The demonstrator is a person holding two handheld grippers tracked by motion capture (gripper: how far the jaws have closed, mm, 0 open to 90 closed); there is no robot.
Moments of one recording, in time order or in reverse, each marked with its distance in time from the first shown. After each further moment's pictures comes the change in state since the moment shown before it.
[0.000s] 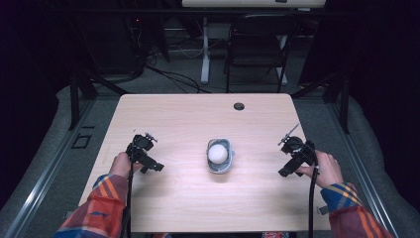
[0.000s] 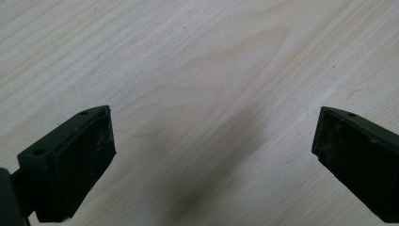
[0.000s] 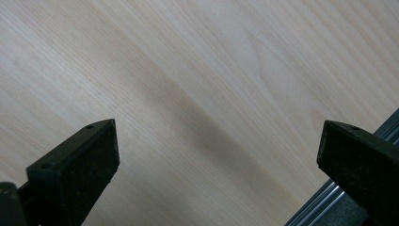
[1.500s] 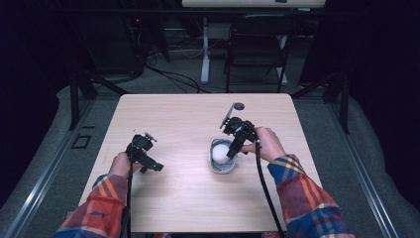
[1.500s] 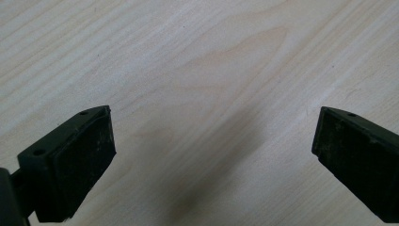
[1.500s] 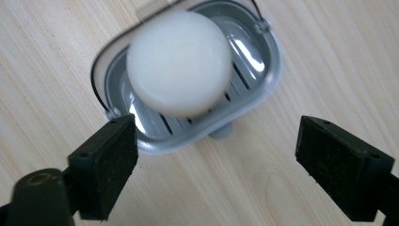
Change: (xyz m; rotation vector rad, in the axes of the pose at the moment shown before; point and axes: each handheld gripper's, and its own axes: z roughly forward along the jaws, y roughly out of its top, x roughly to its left) left arm 0.001 -0.001 0.000 -0.006 -0.006 -0.007; right arm 0.077 0.158 -0.002 -0.017 0.109 -0.245
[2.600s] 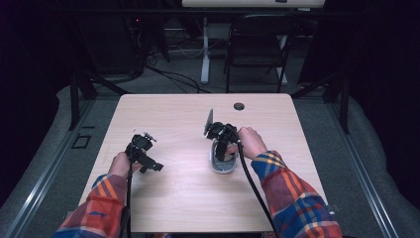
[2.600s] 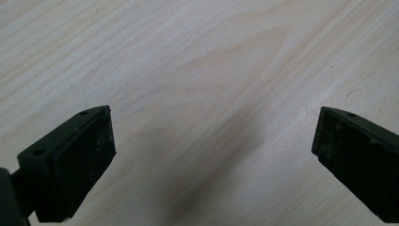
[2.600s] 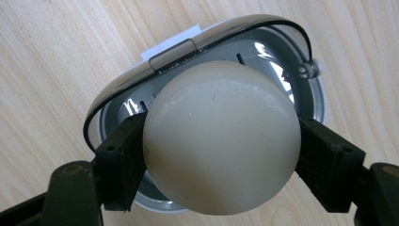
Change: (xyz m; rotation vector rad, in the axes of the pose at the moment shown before) left arm 0.001 -0.001 -0.001 -0.004 0.000 0.004; right arm 0.017 0.044 0.042 0.153 -0.014 -0.092
